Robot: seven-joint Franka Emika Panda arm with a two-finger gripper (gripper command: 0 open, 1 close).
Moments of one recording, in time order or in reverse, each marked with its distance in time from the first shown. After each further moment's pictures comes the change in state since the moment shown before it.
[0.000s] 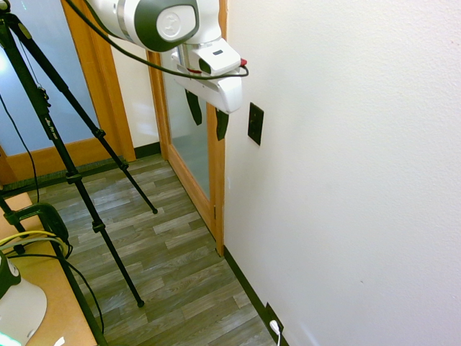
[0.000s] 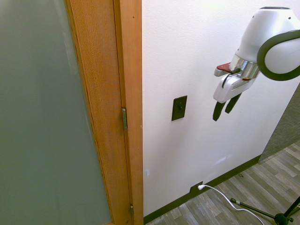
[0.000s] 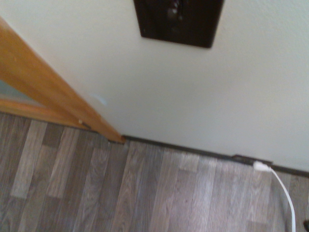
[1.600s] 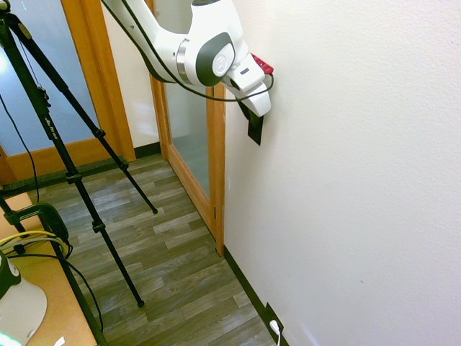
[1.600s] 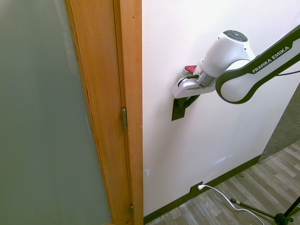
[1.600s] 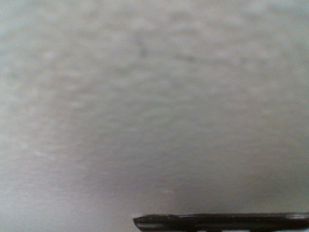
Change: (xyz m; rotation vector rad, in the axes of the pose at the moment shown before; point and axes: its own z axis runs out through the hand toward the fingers) arm 0.043 -0.071 0.059 0.195 0.189 0.197
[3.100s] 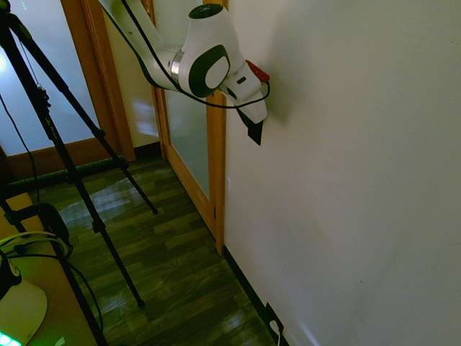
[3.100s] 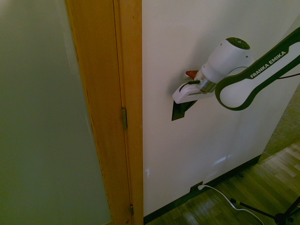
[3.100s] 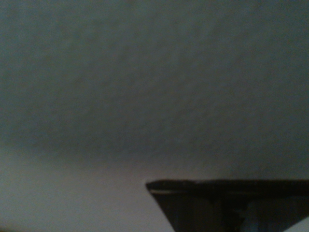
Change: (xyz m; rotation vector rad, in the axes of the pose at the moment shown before) arm -0.020 0.012 -0.001 0.042 -0.028 -0.033
